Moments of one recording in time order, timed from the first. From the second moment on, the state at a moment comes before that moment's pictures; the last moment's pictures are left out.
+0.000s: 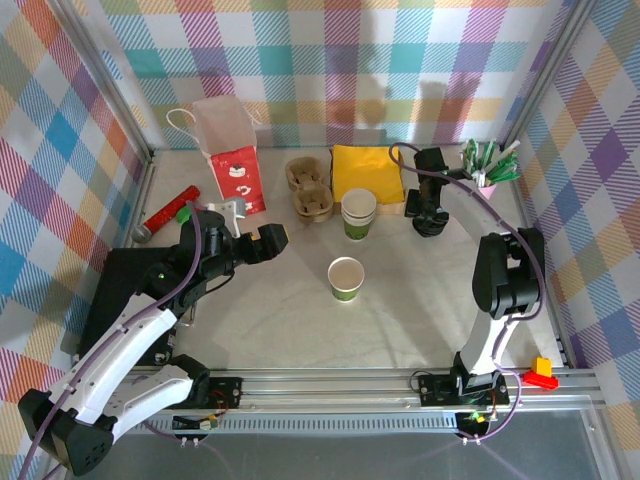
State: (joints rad) left arm -0.51 0.92 0.91 -0.47 0.13 -0.65; right arm 0.20 1.84 1.47 -0.81 0.14 0.36
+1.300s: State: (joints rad) left arm -0.51 0.90 0.91 -0.48 0.12 -0.64; right arm 0.23 1.95 1.53 -0.78 -0.01 0.36
